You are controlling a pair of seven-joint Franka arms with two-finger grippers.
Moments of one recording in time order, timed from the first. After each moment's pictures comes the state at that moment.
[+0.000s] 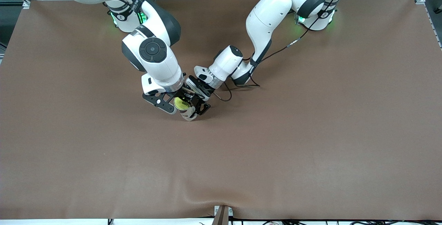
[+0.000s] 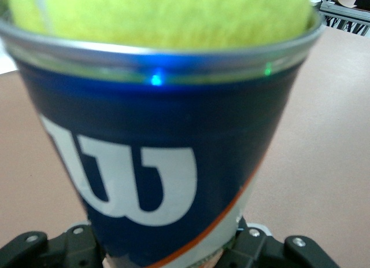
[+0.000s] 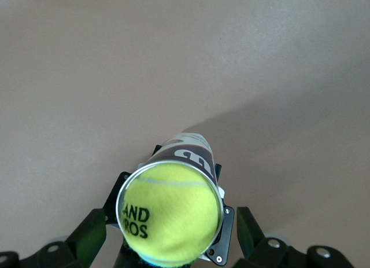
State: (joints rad) left arm -0.83 1.08 -0.19 -1.42 -0.32 3.55 0.29; right arm -0.03 0.50 0.73 -1.64 -0.36 2.04 1.31
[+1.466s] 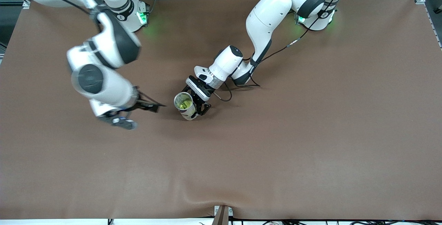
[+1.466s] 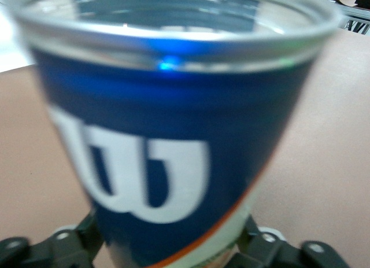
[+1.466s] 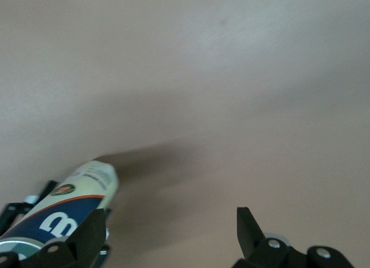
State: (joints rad) left arm -0.83 1.08 -0.19 -1.42 -0.33 3.55 0.29; right arm -0.28 0.47 0.72 -1.53 -0.26 1.74 0.74
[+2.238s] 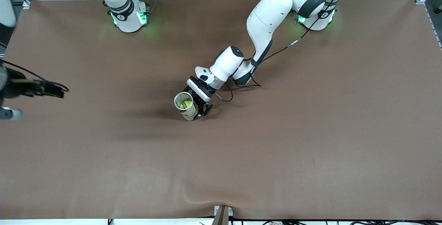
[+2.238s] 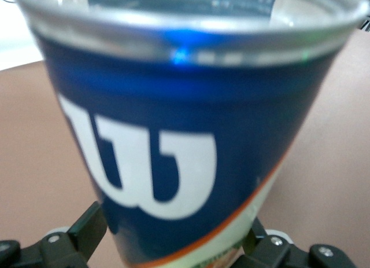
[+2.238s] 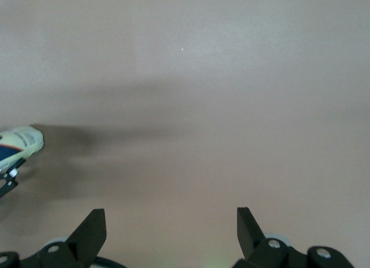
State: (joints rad) left arm -0.83 1.07 -0.19 -1.46 -0.33 3.55 0.29; right arm -0.52 0.40 0.73 -1.15 -0.27 1.30 0.18
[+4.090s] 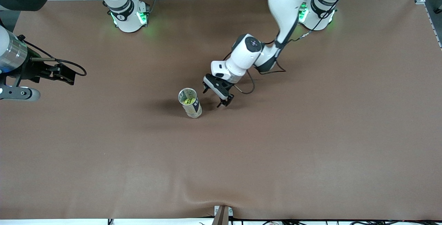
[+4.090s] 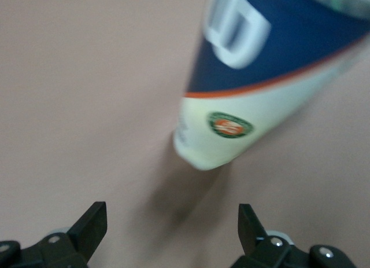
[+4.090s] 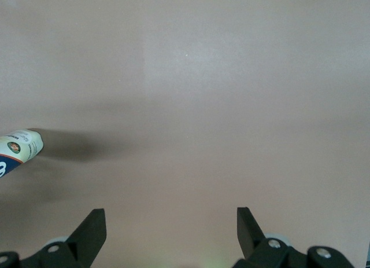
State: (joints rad) left arm -0.70 0.62 -0.17 -1.87 -0.40 3.01 0.29; right arm 0.03 0.29 0.16 -1.12 -0.16 1.30 0.18
